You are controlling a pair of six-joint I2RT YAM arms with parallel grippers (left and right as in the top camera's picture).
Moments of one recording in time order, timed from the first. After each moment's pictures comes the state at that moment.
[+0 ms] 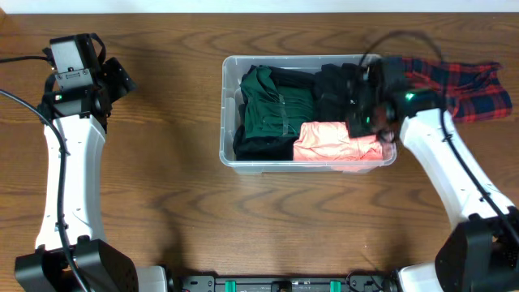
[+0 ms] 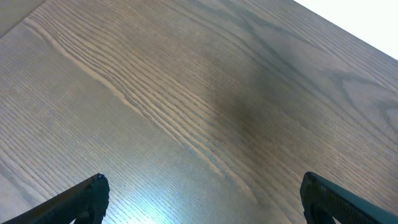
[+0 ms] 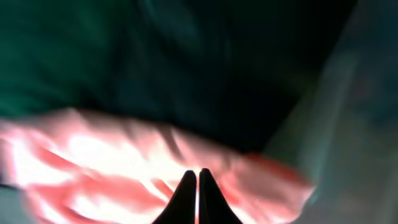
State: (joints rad) left arm 0.20 1.54 1.38 -0.71 -0.24 -0.36; right arm 0.20 1.63 1.33 -0.87 -0.09 0.05
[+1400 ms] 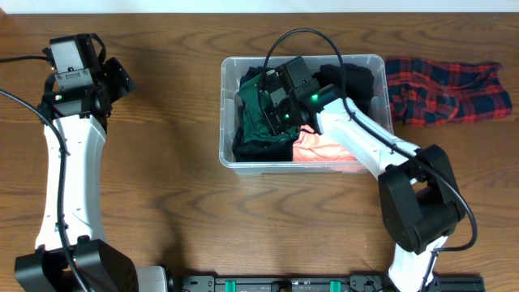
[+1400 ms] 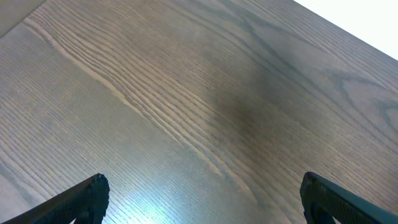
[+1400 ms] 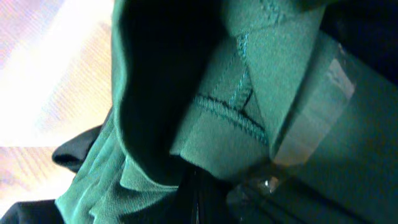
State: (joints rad) left arm 0.20 1.54 1.38 -0.71 -0.24 -0.36; right arm 0.53 1.97 1.44 -0.53 -0.27 0.04
